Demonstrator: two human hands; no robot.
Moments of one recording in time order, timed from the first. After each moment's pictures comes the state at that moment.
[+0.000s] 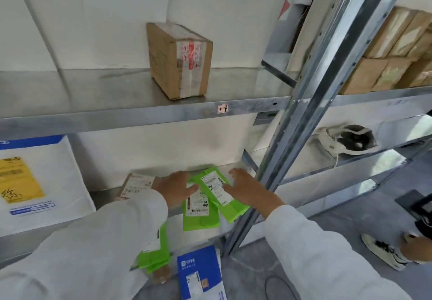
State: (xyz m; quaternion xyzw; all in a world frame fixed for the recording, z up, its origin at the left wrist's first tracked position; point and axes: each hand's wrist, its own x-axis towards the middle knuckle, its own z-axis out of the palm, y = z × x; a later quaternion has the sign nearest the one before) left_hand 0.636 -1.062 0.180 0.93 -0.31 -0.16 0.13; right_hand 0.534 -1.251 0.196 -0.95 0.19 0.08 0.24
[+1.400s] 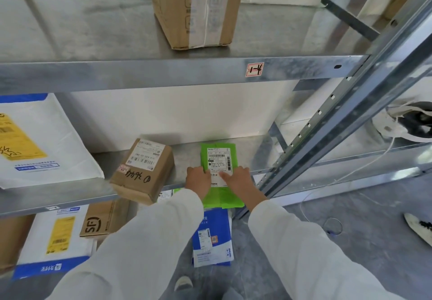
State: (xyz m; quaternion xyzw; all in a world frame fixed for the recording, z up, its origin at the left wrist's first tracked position) left_hand 0.635 -1.114 0.056 0.89 0.02 -0.23 0.39; right_hand 0.591 -1.232 0.082 -0.87 0.32 0.16 0.34
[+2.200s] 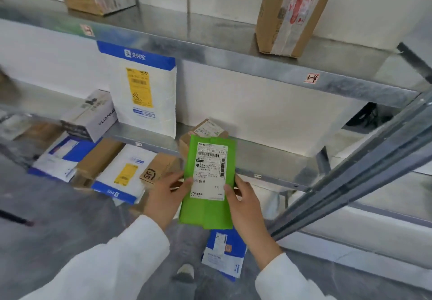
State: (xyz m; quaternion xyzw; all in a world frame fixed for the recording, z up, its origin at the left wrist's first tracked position) left_hand 0.434 -0.966 0.174 0.81 0.10 0.03 0.57; right_hand 0.439 -1.142 0.166 -0.84 0.04 0.05 0.53
